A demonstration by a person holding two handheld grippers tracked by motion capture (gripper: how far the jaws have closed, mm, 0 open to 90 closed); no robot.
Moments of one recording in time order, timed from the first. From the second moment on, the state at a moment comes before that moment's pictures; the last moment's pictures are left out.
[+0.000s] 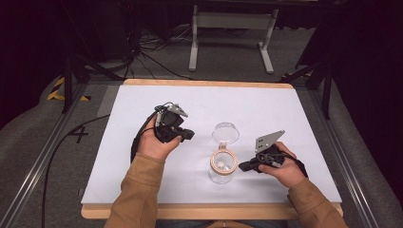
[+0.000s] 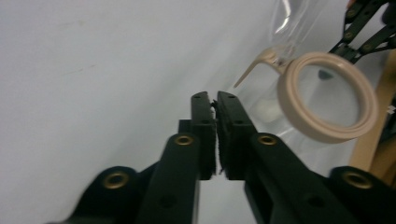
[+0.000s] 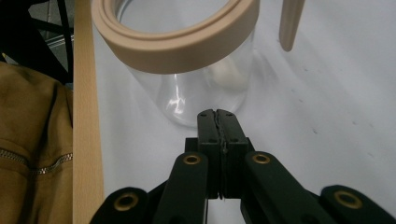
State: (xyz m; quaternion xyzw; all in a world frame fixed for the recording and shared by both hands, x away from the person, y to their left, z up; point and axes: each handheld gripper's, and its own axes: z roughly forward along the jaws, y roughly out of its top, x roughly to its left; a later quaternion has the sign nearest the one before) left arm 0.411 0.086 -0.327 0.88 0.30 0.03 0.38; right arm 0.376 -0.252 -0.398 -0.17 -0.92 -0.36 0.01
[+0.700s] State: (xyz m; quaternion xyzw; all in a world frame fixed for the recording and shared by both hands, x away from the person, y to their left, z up) left arm 0.423 0.056 -0.345 0.84 0.28 0.03 0.46; right arm 0.351 -0.249 -0.357 -0.19 -0.87 -0.45 -0.03
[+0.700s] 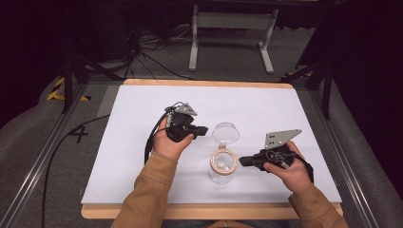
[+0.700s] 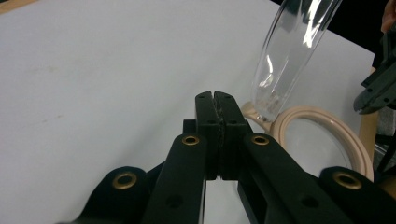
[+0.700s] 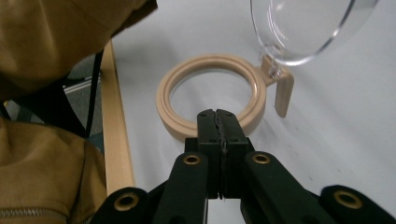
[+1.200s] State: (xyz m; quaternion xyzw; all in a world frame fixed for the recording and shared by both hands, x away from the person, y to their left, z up) left arm 0.423 0.047 -0.351 0.84 0.26 0.02 0.47; right arm 0.351 -0.238 -0.361 -0.21 -0.85 -0.48 -0.06
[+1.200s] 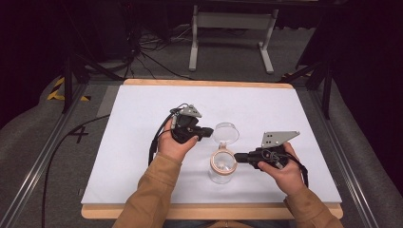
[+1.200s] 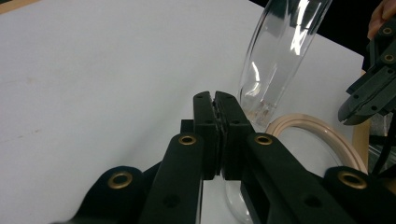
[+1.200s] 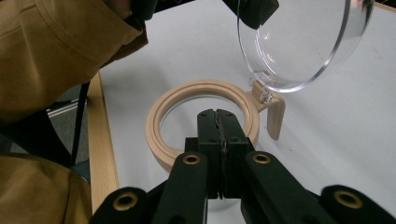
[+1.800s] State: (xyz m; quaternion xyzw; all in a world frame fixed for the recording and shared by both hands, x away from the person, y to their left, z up) left arm 0.415 0.050 -0.346 0.86 0.23 -0.01 0.46; right arm 0.350 -0.234 -0.358 -0.21 -0.84 -0.49 -0.05
